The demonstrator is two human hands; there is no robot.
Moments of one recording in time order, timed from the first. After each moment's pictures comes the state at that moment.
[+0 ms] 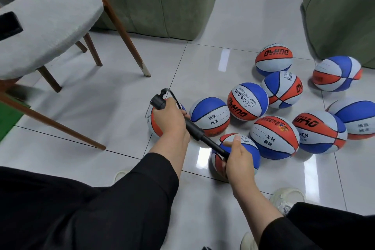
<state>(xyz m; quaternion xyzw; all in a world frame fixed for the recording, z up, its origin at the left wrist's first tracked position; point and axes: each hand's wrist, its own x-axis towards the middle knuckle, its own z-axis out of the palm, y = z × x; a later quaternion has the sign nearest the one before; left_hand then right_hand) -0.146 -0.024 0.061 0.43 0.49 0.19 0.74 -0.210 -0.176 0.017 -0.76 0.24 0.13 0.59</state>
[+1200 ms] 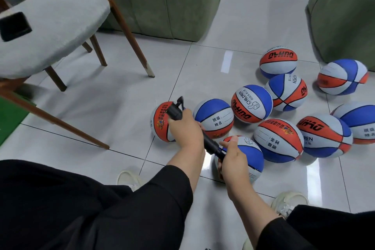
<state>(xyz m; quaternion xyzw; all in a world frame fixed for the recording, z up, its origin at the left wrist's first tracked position) -0.164 -0.055 0.057 0.46 0.49 0.18 0.72 -0.211 -0.160 0.016 -0.75 0.22 0.17 0.60</state>
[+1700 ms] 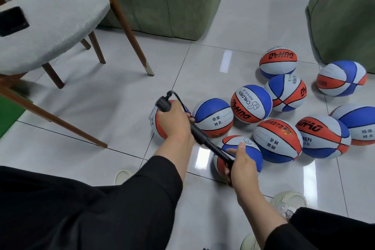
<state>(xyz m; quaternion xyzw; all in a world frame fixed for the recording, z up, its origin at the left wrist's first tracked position) -0.152 -0.025 0.065 0.44 0.50 0.19 0.72 -0.216 -0.184 0.005 -0.75 0.22 0.16 0.60</state>
